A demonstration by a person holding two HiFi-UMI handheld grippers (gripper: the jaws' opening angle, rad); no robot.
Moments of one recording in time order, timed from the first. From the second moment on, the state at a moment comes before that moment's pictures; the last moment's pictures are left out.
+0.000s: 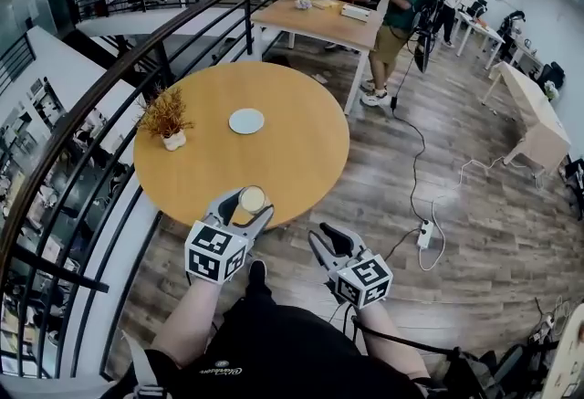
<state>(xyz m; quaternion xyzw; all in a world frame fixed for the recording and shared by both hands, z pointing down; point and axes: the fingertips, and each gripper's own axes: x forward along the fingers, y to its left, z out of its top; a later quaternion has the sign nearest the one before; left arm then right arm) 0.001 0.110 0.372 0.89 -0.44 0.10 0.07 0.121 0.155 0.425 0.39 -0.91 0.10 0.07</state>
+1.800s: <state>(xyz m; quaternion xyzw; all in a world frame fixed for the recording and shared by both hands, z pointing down) -0.045 -0.184 0.391 0.88 -0.43 0.14 0.12 0.079 -0.180 0.408 0.44 -0.89 0.11 0.07</state>
